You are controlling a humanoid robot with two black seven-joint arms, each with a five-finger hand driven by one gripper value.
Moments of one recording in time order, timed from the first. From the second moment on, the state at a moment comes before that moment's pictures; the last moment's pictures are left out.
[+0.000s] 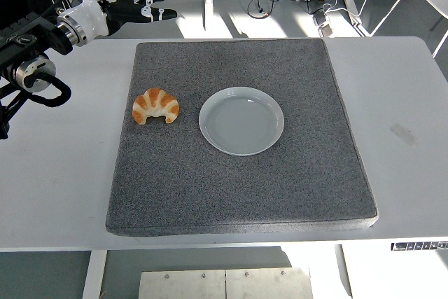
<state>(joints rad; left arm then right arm) -1.12 0.44 -0.43 -0.84 0.42 -0.26 -0.22 -0.09 0.00 -0.08 0.12 -0.07 0.00 0.35</state>
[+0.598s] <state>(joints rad) -1.15 0.61 -0.26 -1.00 0.93 -0.22 -0.22 -0.09 0.00 -0.08 0.12 -0.07 0.00 0.35</state>
